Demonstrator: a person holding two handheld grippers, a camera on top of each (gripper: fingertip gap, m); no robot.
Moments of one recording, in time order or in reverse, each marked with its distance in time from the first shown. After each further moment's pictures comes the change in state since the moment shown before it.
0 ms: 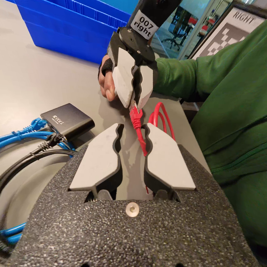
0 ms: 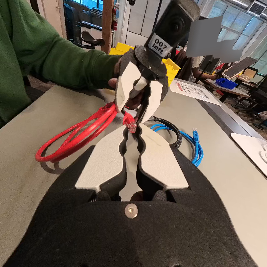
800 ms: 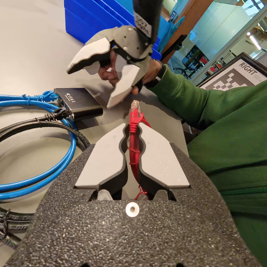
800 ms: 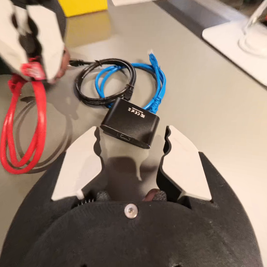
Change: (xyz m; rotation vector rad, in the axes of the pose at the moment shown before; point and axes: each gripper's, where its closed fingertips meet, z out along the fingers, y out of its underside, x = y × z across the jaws) left arm -0.011 0.004 -0.011 0.100 -0.102 -0.257; right arm 0.071 0.080 -0.022 -0.422 0.280 0.397
